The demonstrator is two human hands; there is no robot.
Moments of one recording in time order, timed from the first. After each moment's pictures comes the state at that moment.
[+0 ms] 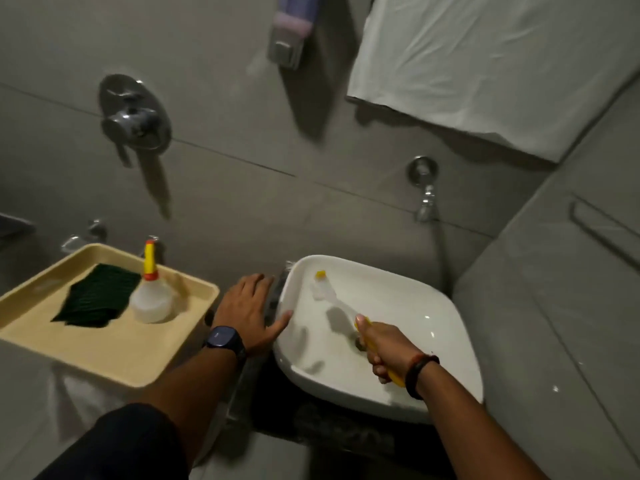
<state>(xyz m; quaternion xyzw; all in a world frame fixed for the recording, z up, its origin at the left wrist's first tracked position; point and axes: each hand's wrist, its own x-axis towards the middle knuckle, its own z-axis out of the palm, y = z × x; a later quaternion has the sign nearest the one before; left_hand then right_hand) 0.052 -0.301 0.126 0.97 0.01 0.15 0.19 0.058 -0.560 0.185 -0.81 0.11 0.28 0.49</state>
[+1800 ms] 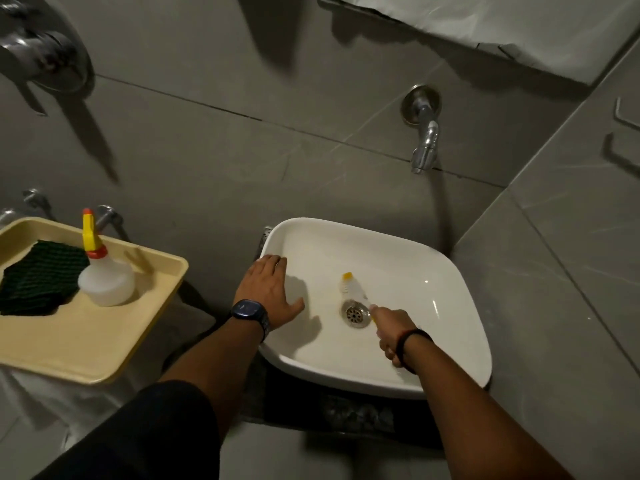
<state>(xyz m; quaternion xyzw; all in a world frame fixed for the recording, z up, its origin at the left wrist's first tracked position) 0.123 -0.358 0.052 0.98 -0.03 0.09 0.17 0.106 -0.587 0.113 -0.83 0.28 0.25 0.41</state>
